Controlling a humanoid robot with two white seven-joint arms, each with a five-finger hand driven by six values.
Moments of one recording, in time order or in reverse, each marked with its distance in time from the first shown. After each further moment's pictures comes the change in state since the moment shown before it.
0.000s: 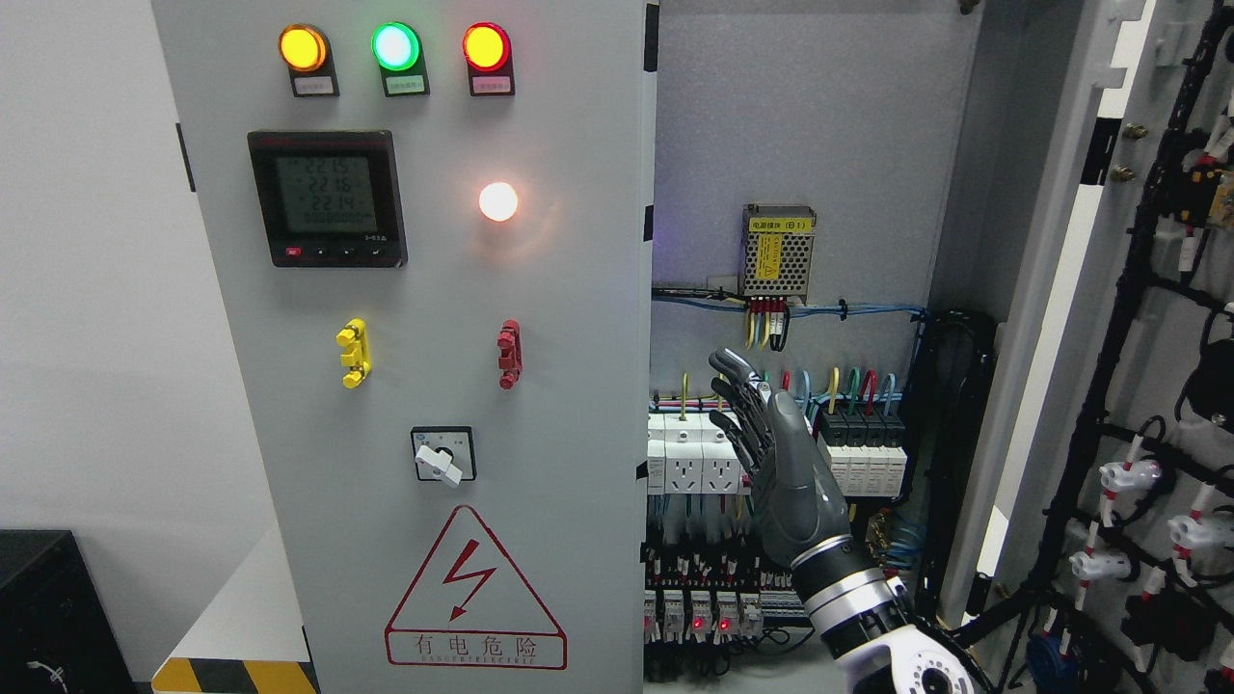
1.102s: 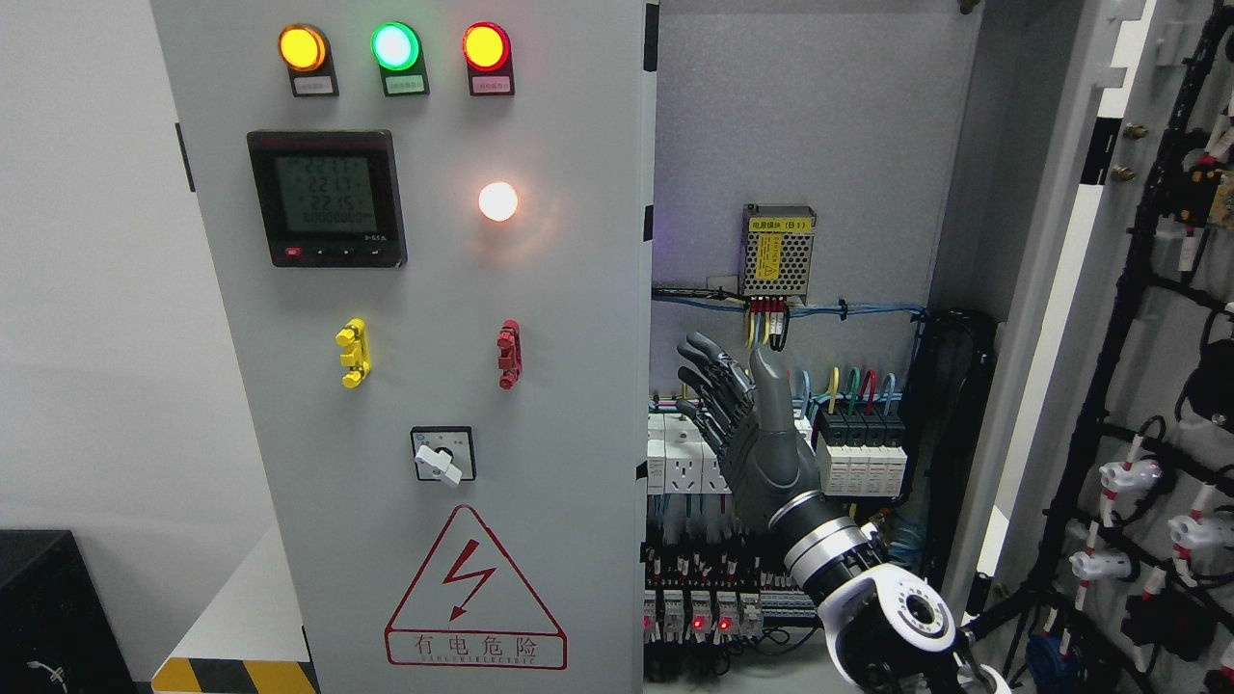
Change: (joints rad) left arm -0.004 -0.013 -0.003 -0.001 -0.001 0.004 0.001; right arm -0.117 0.007 -0.006 0.123 -0.179 0.122 0.098
